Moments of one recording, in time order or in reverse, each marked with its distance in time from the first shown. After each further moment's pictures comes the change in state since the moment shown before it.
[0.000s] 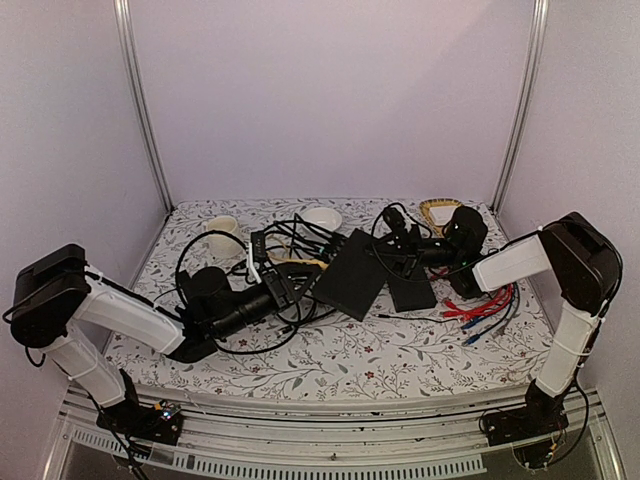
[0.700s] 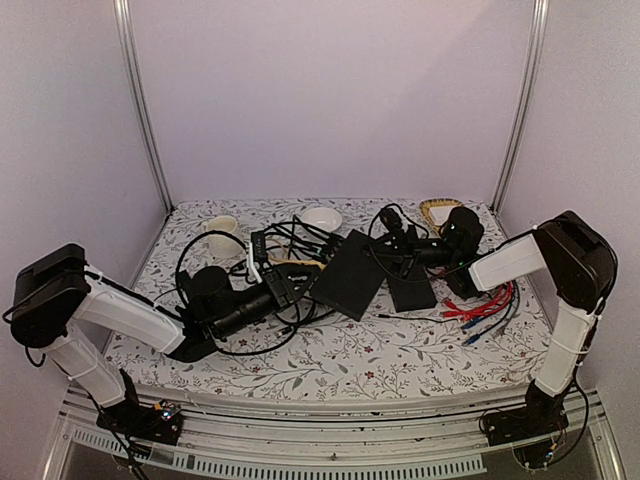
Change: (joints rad) left arm 0.001 0.000 0.006 -0.020 -0.016 0.002; right arm 0.007 0.032 0.020 0.009 0.001 0.001
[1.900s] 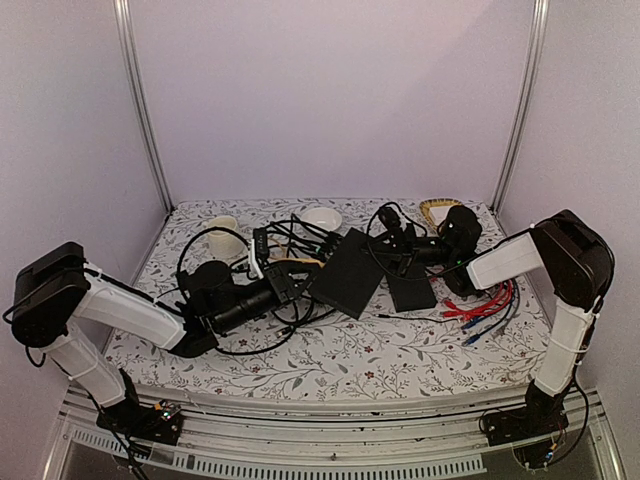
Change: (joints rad) left arm 0.024 0.002 0.025 -0.041 0.039 -0.001; right arm 0.000 0.020 0.025 0.006 -0.005 0.003
